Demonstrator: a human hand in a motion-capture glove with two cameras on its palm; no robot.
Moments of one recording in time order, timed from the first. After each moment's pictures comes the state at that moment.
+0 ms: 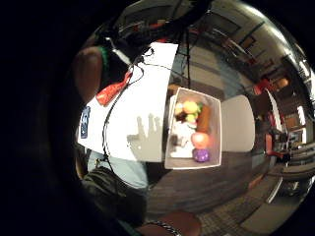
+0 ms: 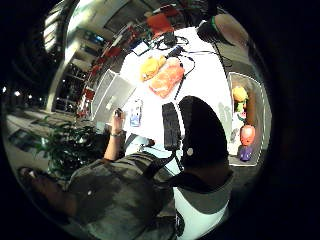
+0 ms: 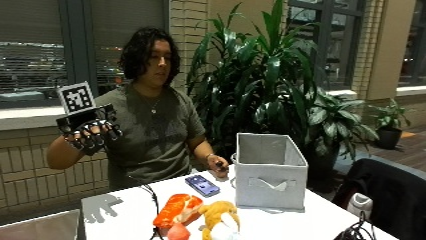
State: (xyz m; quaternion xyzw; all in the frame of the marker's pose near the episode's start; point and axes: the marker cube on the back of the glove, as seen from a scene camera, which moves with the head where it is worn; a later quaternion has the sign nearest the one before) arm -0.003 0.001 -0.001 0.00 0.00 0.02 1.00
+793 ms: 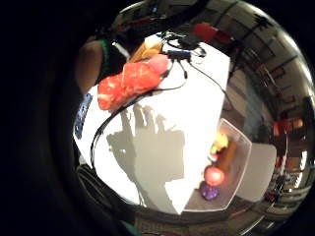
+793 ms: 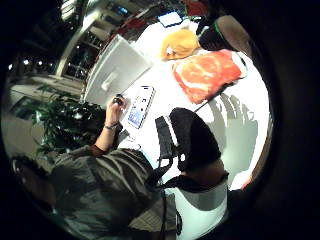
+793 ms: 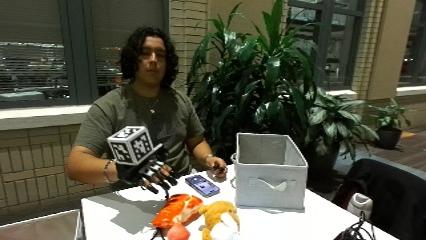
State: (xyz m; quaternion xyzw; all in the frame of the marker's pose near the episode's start) arm -0.090 -0.099 0.169 -0.09 -0.06 -0.20 0.97
